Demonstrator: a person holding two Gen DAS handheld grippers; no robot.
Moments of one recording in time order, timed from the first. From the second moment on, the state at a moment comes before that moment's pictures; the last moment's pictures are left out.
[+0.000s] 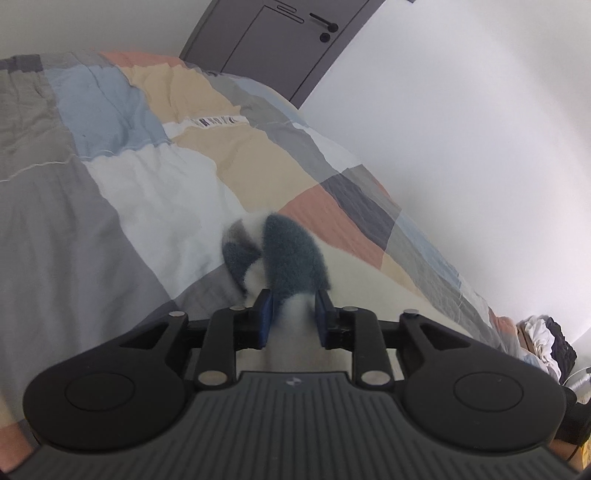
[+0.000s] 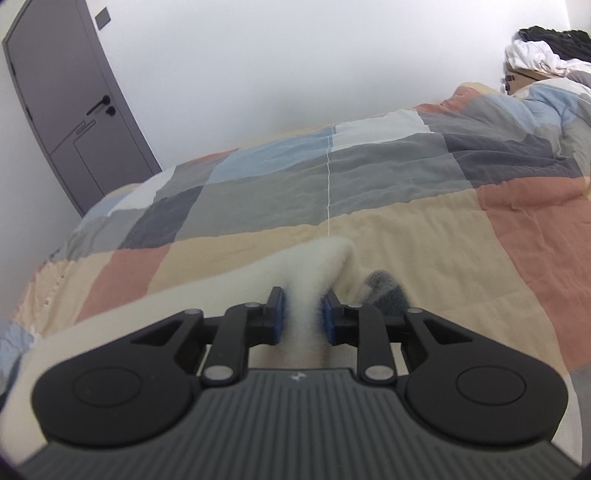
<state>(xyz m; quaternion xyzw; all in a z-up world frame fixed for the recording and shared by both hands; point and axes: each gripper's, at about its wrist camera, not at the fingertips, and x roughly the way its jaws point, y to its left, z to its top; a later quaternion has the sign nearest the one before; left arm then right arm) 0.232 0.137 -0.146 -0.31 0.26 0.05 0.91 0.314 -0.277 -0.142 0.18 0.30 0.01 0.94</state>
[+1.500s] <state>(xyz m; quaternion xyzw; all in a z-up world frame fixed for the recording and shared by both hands) 0.223 0.103 -0.234 -0.58 0.26 0.02 0.77 0.241 -0.209 -0.223 0.54 0.40 0.15 0.72</state>
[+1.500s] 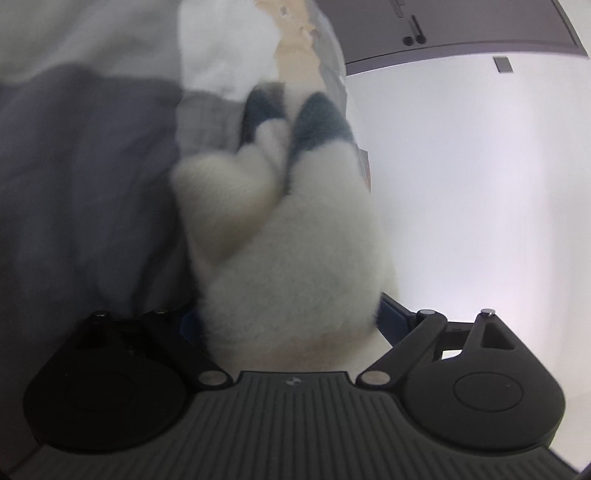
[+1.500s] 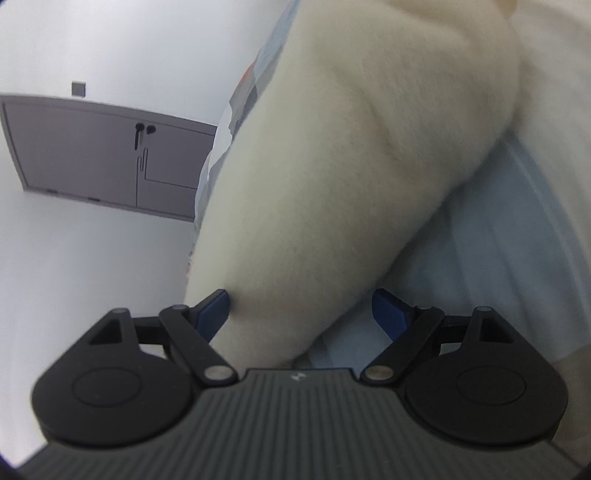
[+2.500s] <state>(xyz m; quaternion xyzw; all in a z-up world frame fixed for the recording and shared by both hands) 0.247 0.125 -0.224 -0.56 0.25 -0.03 0.79 0.254 -0.247 -0.232 0.59 0.34 0.03 0.73</state>
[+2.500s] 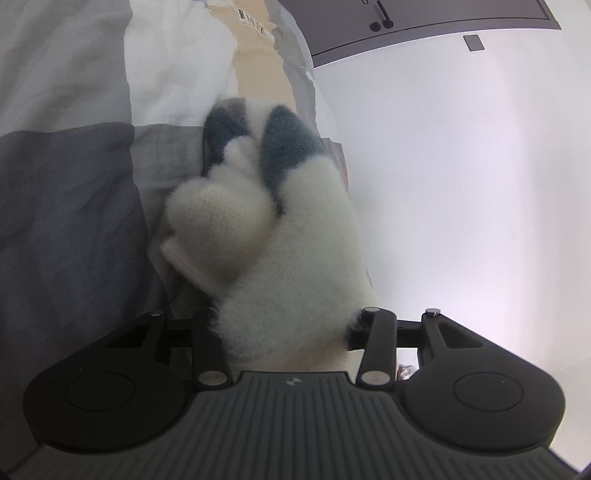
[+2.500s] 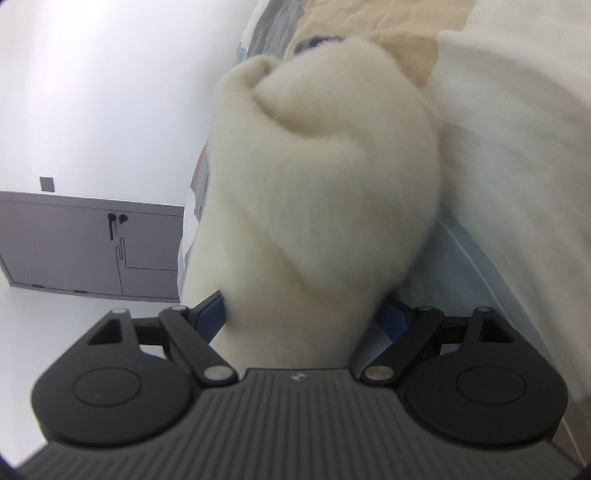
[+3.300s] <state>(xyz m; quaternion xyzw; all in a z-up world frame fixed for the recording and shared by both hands) 0.175 0.120 -0.190 -0.51 0.25 -0.04 0.82 0.205 -0.262 -0.182 0.48 0.33 0.10 0.81</state>
